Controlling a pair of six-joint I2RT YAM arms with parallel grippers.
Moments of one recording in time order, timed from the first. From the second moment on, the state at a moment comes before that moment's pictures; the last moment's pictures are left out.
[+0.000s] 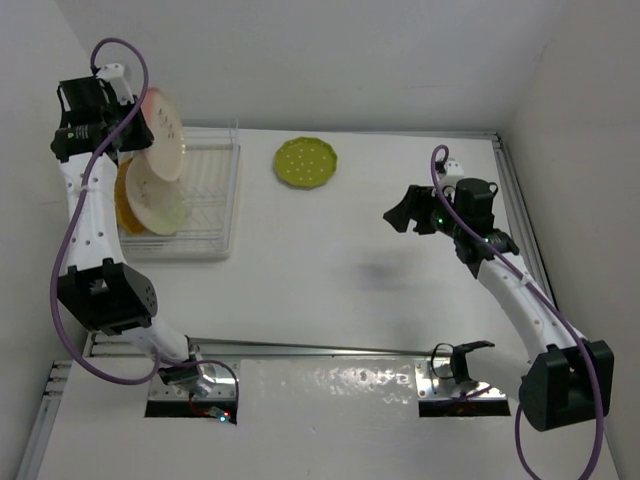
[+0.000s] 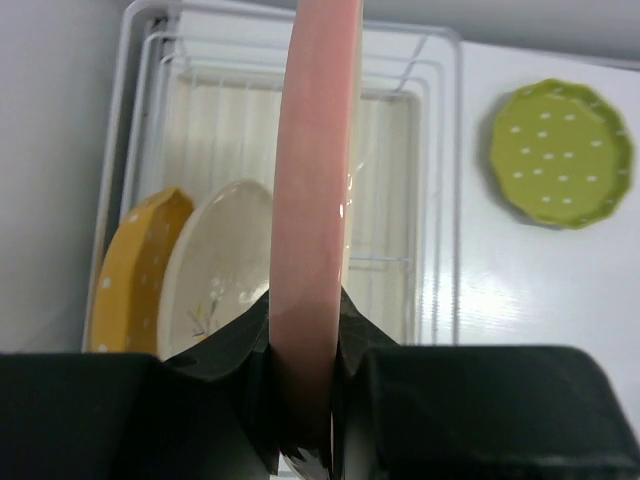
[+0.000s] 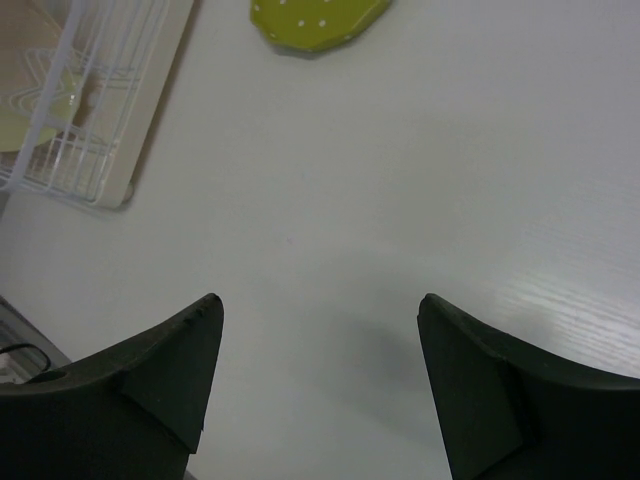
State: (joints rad) left arm 0.29 1.62 1.84 -0.81 0.19 0.03; right arm 0.17 1.10 0.76 -0.15 -0.36 0.30
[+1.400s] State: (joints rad) left arm 0.05 1.57 1.55 -0.55 1.10 -0.16; right arm 0.44 1.87 1.26 0.59 -0.83 0.79
